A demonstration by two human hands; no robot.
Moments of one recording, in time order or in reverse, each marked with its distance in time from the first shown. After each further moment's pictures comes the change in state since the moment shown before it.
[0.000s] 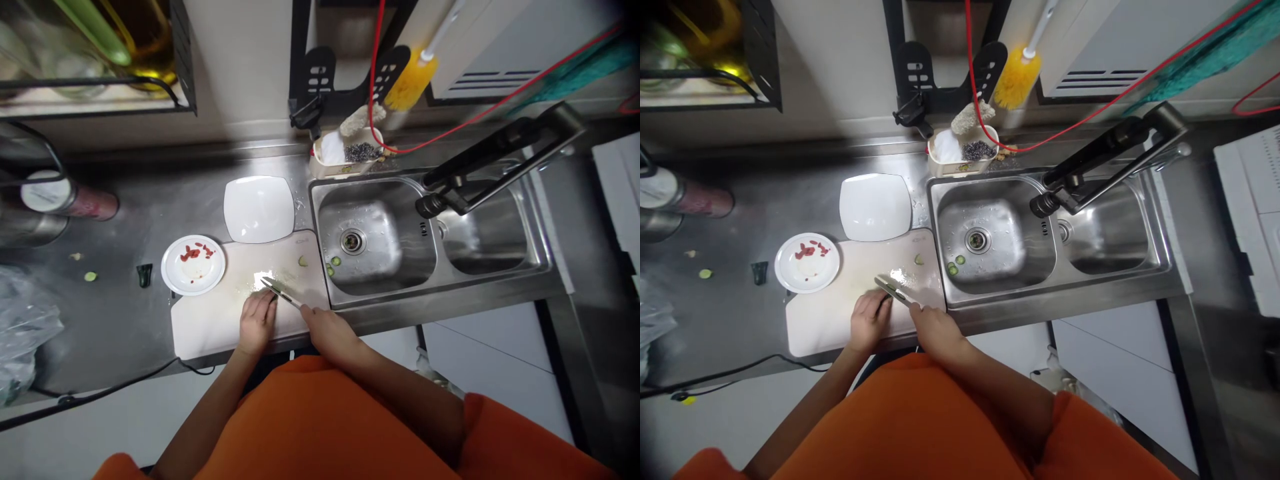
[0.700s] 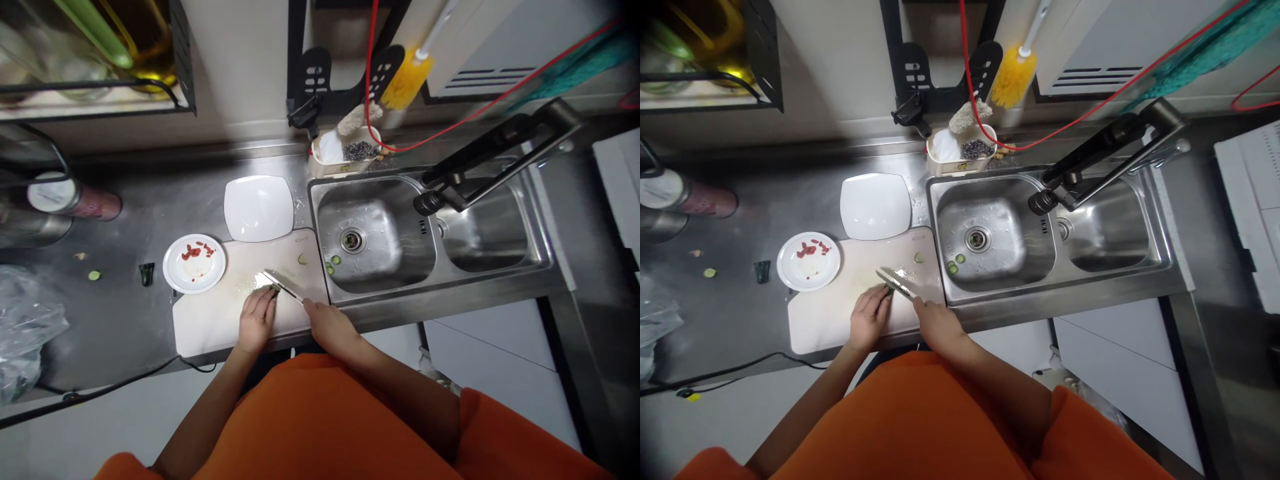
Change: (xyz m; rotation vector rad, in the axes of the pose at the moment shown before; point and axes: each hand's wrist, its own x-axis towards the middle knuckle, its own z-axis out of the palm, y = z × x) left_hand -0.001 -0.001 -0.003 -0.040 0.003 0.008; right_hand 0.002 0.007 0.007 0.020 0.035 0.043
